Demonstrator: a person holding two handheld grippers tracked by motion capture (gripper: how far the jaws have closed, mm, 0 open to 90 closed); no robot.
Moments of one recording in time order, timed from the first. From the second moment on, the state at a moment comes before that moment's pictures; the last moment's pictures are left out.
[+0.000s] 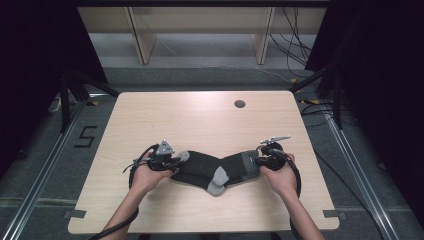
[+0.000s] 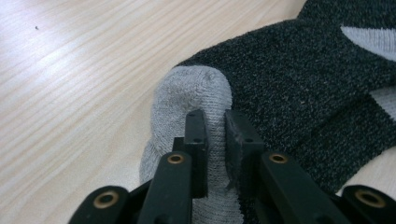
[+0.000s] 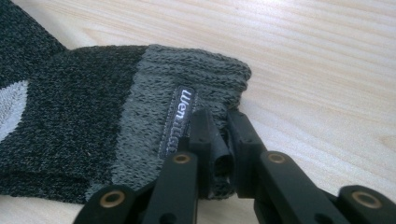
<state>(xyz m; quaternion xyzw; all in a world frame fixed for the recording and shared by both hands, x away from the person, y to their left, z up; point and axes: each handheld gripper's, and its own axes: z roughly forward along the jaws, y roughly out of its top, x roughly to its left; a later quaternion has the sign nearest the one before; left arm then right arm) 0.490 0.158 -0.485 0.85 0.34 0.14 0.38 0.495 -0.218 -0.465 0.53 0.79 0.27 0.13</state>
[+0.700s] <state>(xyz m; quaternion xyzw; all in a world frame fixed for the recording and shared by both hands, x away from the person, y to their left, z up) 0.465 0.164 -0.440 0.83 0.32 0.18 0.42 0.480 -0.221 -0.435 0.52 0.79 0.30 0.11</state>
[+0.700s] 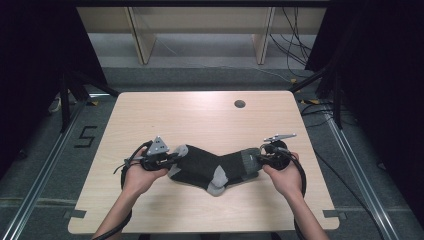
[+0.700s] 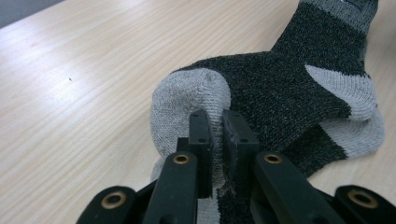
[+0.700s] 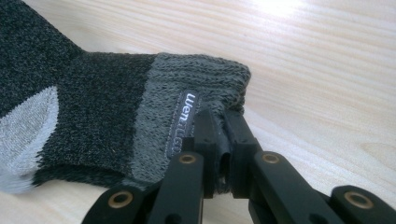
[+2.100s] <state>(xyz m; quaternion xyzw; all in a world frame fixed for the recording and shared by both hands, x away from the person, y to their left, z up) 0.457 0.179 -0.483 0.84 0.34 0.16 0.39 0.482 -0.208 -0.454 0.51 0.81 0.27 0.11</state>
